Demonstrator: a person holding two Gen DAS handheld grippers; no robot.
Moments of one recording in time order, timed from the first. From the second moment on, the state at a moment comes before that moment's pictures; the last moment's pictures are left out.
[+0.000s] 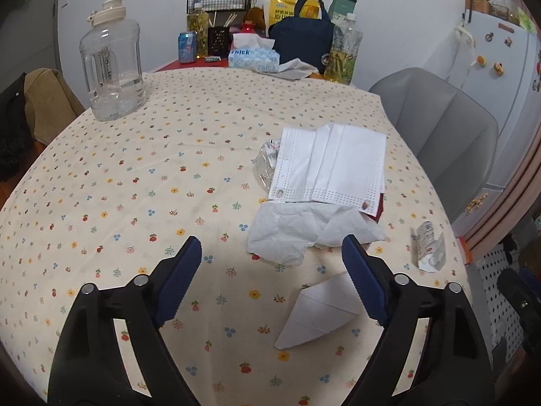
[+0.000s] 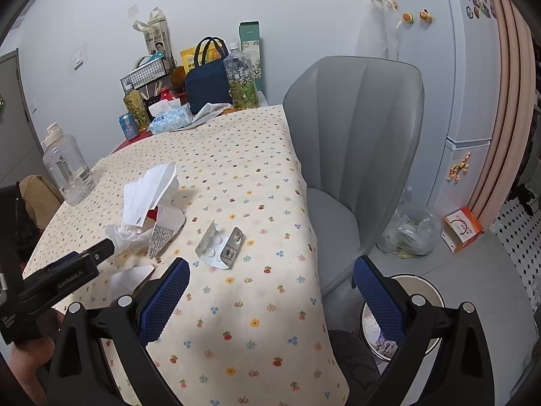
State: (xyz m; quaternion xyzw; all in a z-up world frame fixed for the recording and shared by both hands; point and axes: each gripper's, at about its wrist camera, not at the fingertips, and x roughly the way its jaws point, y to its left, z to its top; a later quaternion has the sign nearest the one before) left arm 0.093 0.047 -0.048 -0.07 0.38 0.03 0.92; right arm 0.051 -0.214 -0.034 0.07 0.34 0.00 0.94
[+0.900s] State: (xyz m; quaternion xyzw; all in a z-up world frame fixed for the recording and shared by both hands) left arm 0.120 0.055 -0.074 -0.10 0.42 0.02 0.90; right arm 0.108 -0.172 -0.068 0.04 0.38 0.02 0.92
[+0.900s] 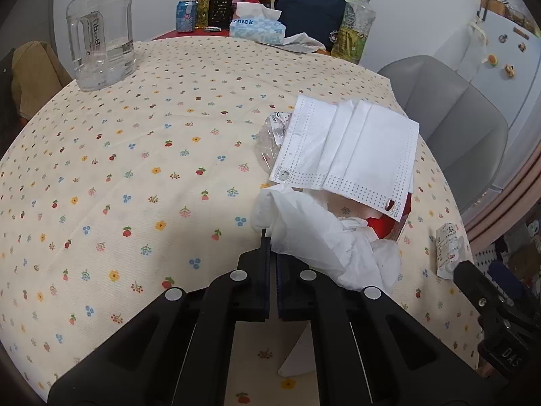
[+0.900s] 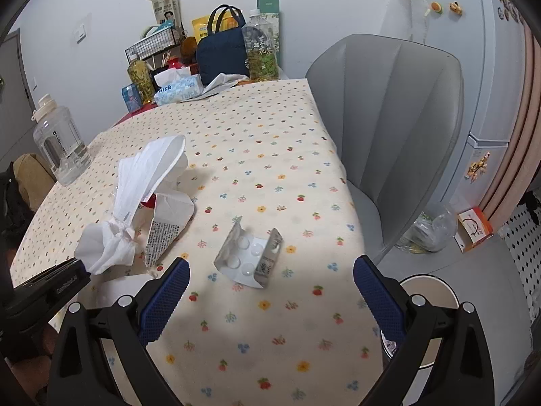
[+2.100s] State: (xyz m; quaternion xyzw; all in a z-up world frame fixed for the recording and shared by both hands) left arm 0.065 0.065 -0.011 -0.09 0.34 0.05 0.93; right arm 0.060 -0.175 -0.026 0.05 0.36 0.07 0.93
